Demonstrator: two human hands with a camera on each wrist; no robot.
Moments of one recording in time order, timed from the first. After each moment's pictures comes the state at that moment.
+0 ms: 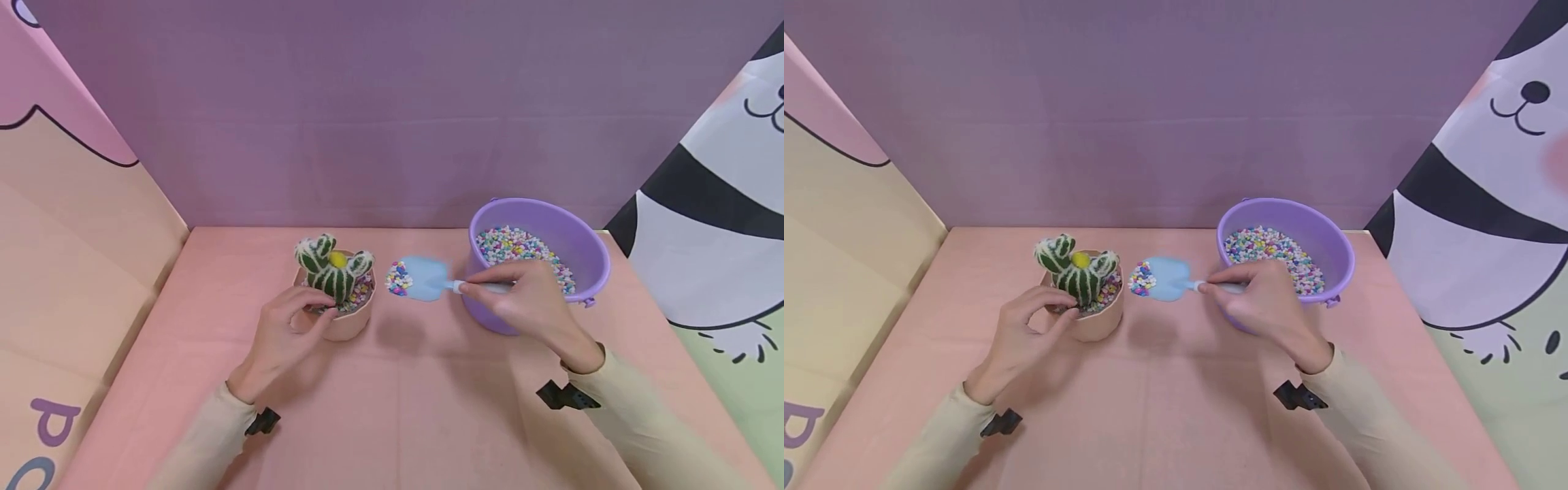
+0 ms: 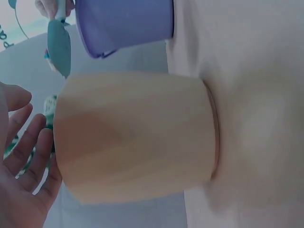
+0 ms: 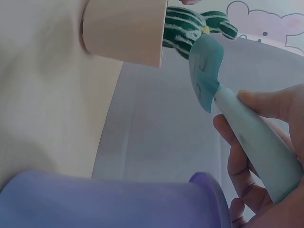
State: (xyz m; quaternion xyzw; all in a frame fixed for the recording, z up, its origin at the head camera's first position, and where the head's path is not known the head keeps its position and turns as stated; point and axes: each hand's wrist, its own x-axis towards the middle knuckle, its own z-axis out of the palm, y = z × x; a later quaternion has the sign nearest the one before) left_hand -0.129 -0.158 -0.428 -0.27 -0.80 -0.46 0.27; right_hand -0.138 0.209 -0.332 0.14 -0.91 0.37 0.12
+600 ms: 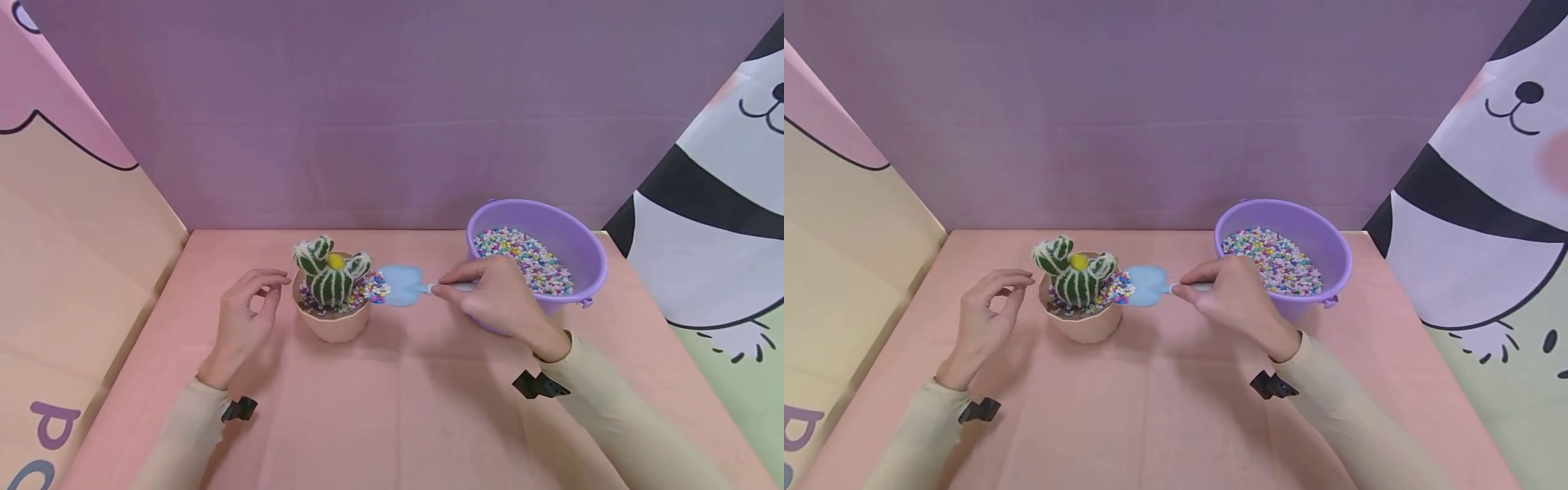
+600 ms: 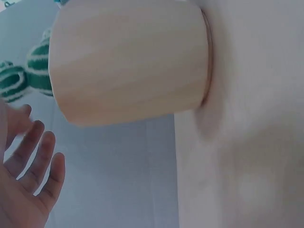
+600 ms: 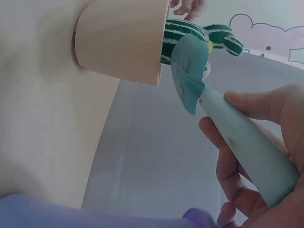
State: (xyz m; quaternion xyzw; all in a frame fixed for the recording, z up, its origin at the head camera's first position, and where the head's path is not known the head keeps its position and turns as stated) left_hand -0.148 -0.205 -0.430 -0.18 -0.82 -0.45 0.31; right_hand -0.148 0.180 -0.330 0.16 -0.92 0.34 0.06
